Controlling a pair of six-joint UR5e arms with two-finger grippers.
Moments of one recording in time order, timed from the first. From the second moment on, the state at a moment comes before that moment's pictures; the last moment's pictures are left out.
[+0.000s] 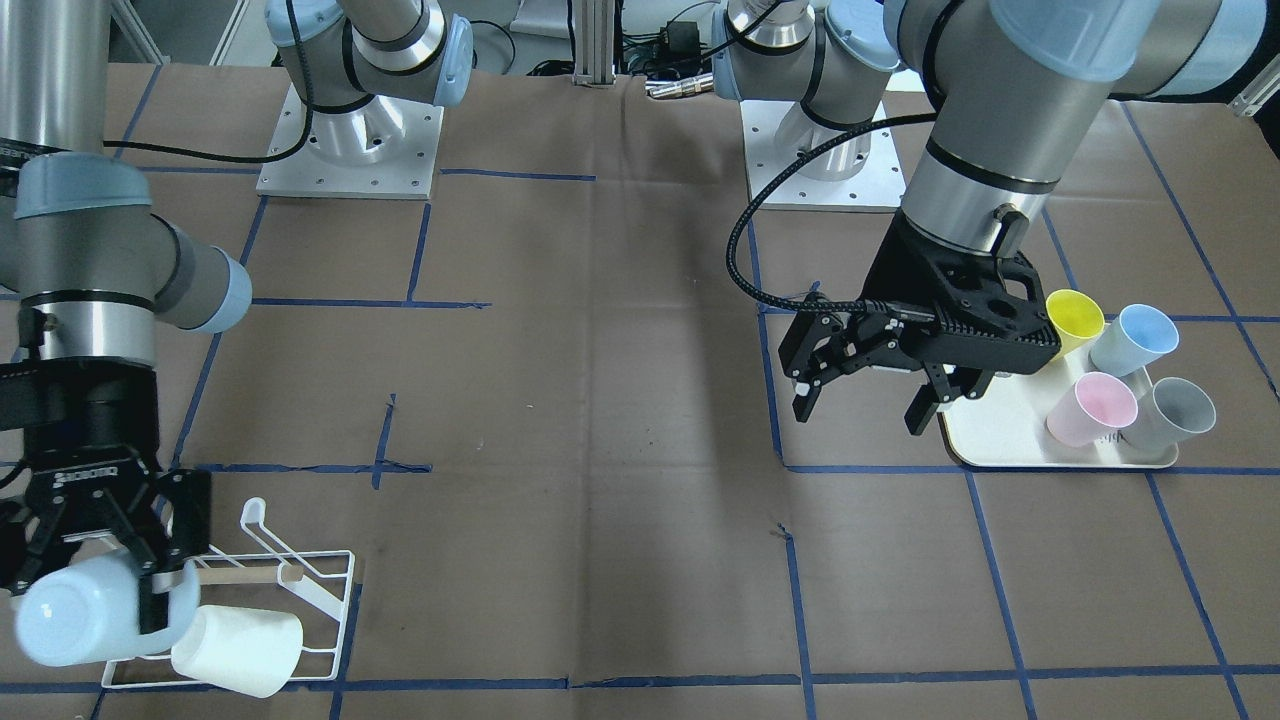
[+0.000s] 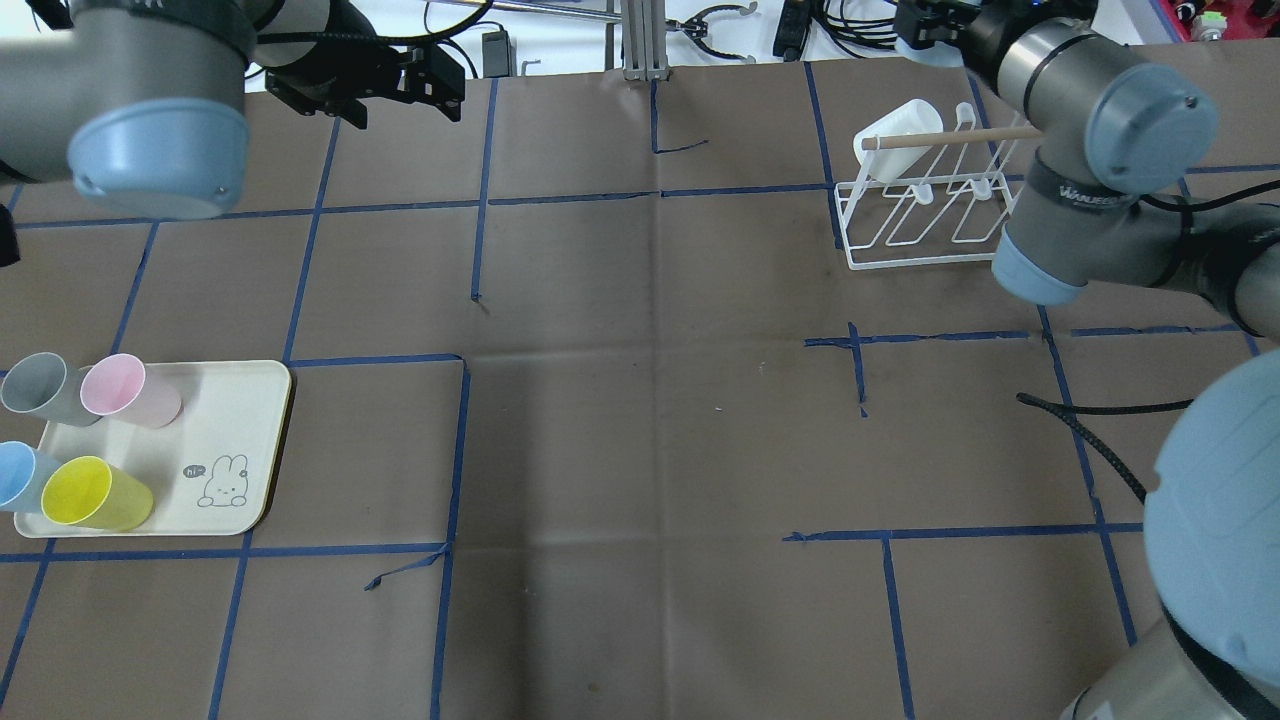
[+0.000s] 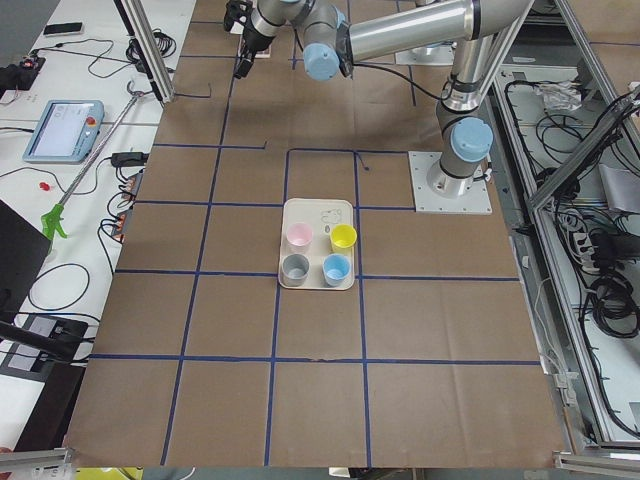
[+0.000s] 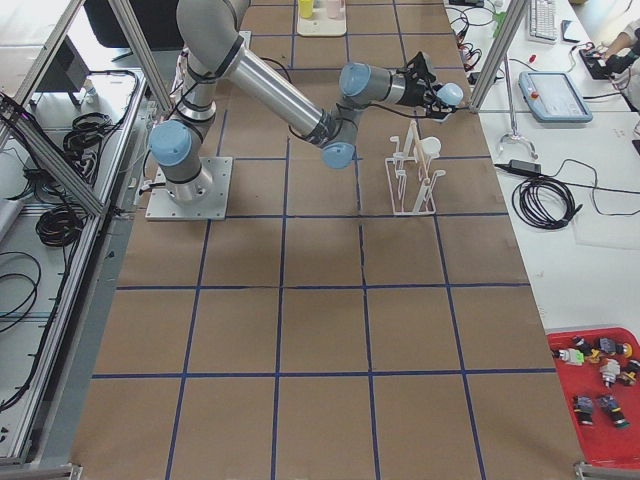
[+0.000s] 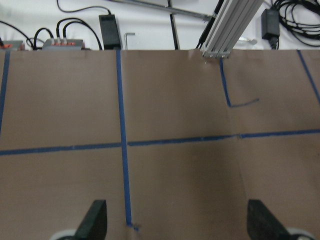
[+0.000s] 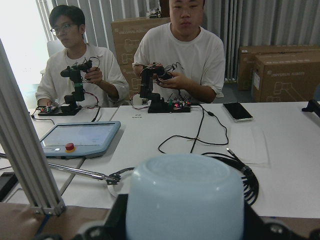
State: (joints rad) left arm -1.57 -1.72 -1.52 -1.21 1.48 0.03; right arm 1.32 -1.13 1.82 -3.46 -1.20 -0.08
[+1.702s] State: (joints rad) left arm -1.55 -1.67 -1.52 -1.53 1.57 0.02; right arm 1.16 -0.96 1.82 -3.68 -1.07 -0.25
